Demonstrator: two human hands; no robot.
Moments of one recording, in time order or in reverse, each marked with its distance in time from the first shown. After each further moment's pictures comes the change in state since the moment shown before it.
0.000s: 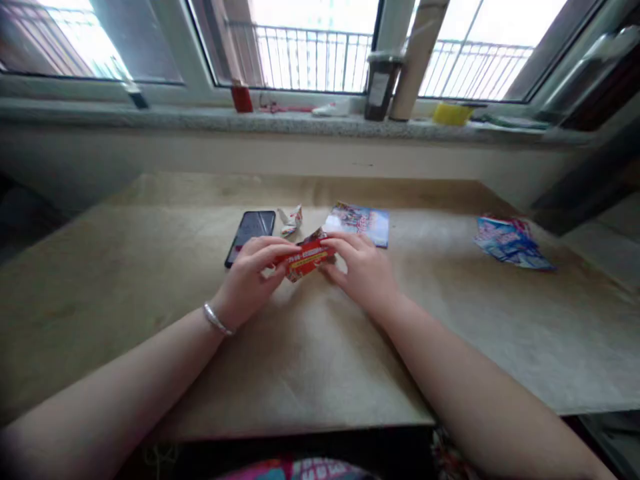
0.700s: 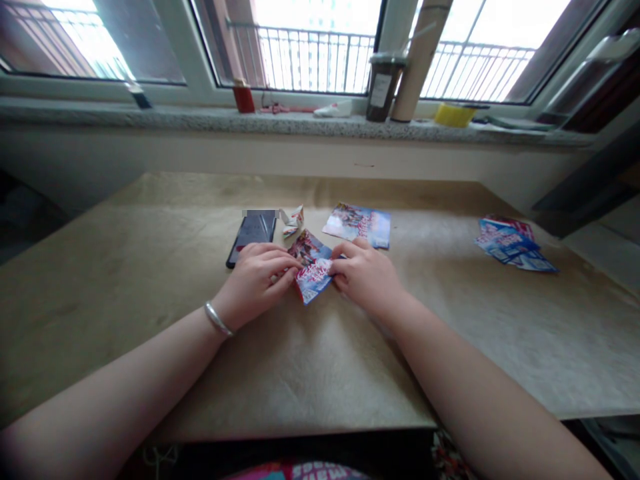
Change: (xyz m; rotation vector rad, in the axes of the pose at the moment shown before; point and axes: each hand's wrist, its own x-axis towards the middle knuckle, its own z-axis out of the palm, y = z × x) left_hand 0.001 0.007 -0.006 0.227 -0.292 -0.094; right_hand 0.000 0.000 -0.013 -0.165 -0.257 -0.124
